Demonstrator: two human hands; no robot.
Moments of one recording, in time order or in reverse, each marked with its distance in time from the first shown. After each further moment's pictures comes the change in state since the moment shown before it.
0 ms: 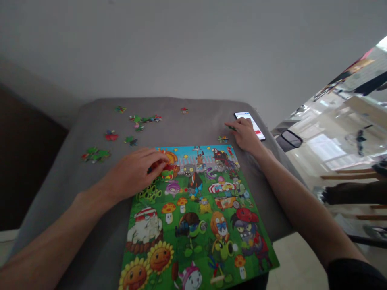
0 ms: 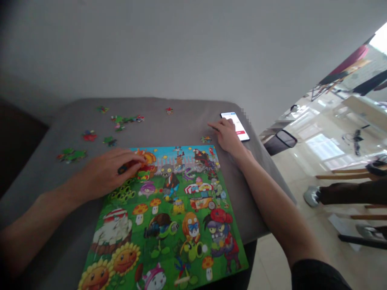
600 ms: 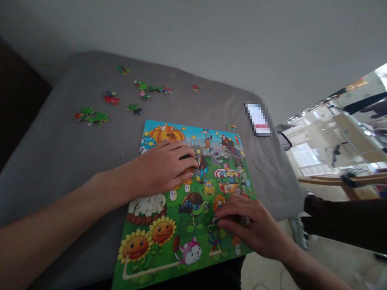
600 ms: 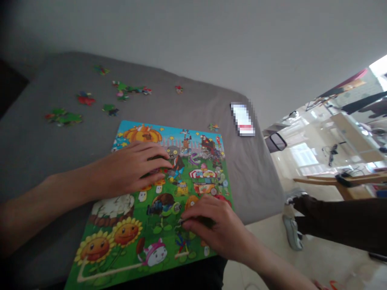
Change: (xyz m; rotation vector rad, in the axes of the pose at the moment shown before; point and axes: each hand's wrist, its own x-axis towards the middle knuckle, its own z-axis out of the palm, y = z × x) left_hand -0.011 0.047 0.026 -0.037 -0.118 0.295; right_hand -0.183 -0.191 -0.056 0.592 -0.474 -0.021
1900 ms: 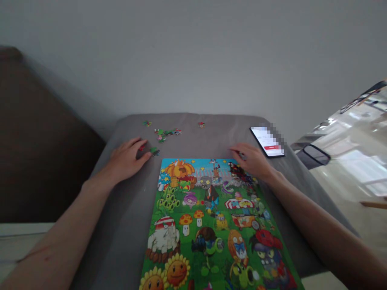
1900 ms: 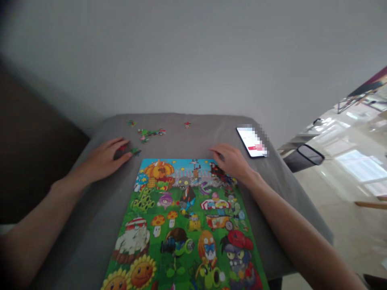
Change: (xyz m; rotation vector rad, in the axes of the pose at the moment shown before) left_hand -0.059 -0.131 -0.052 0.184 0.235 -0.829; right_hand 0.156 0.116 -0.093 -0.529 0.319 -0.260
